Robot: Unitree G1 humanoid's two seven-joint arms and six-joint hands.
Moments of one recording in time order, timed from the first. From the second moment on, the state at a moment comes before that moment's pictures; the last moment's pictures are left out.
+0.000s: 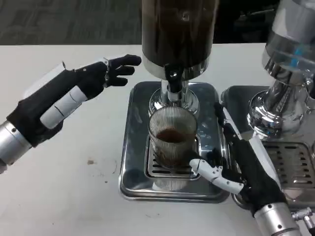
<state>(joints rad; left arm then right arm) -0.34 0.47 0.17 0.49 -0.27 -0.50 -0.92 0.11 -0.12 0.16 0.13 -0.28 -0.30 -0.04</state>
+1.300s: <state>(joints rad) -0.29 0.48 0.17 0.58 -0.22 -0.52 -0.87 -0.03 -0.11 0.17 0.29 -0.25 -0.37 -0.02</state>
